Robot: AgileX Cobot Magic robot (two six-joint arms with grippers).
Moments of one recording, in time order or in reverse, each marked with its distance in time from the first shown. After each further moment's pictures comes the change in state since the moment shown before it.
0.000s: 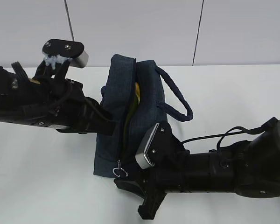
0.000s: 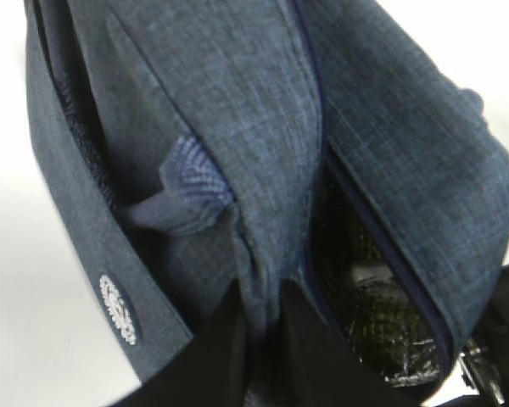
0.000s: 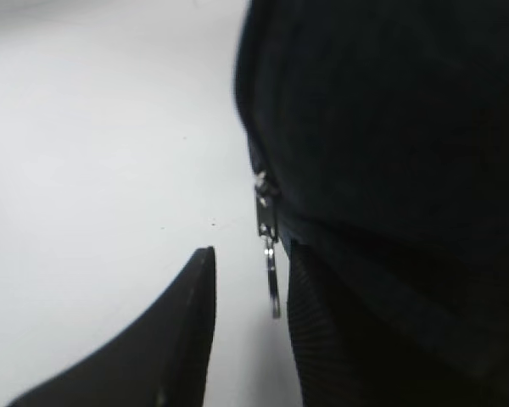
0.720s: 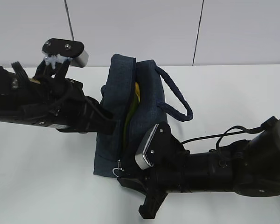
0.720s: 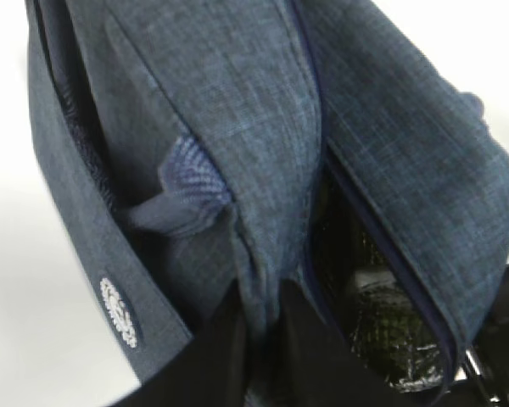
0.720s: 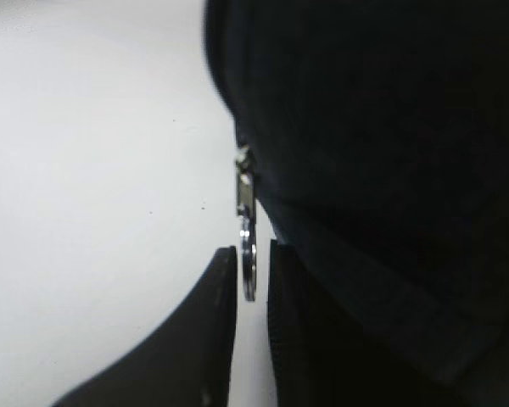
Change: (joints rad) left arm 0.000 0.000 0.000 0.000 -0.007 0.000; right arm 0.000 0.000 -0.006 -0.010 0.037 0.004
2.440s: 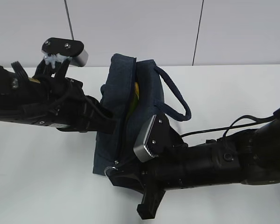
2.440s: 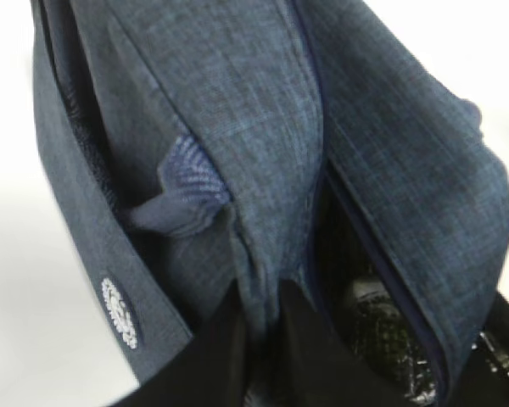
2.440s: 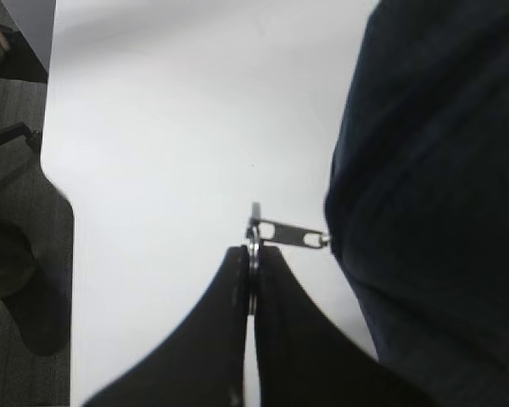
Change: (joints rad) left arm 0.000 0.001 0.000 0.000 -0.010 0.000; right arm 0.000 -0.074 -0.017 -0.196 -0.031 0.209
